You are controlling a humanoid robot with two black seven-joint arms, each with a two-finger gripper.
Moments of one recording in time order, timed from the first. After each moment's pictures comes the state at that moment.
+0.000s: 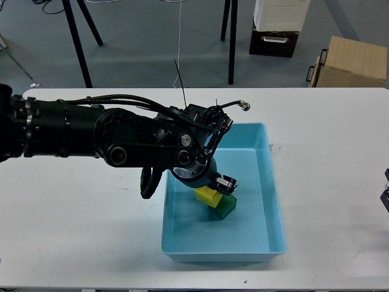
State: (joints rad) left arm -1.62 -0.04 0.43 -1.22 0.49 -0.49 0.49; right arm -0.48 -0.40 1.57 1.55 0.47 0.49 -0.03
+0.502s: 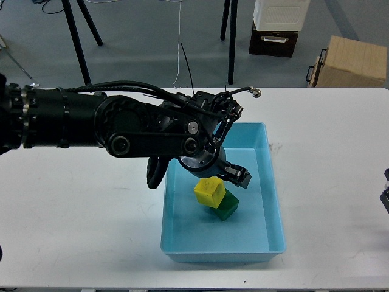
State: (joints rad) left arm -1.72 -0.04 0.34 -1.20 0.47 -0.49 0.49; right arm -0.48 -0.40 1.57 1.55 0.47 0.49 -0.03
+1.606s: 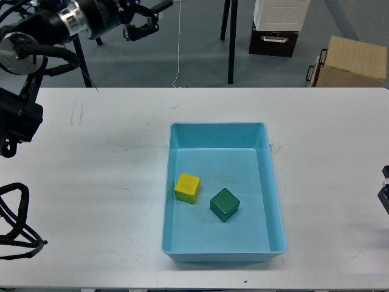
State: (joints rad) left arm -0.76 0.10 -1.65 -1.08 0.40 -0.49 0.49; right arm -0.46 -0.39 1.56 1.56 0.47 0.49 -0.03
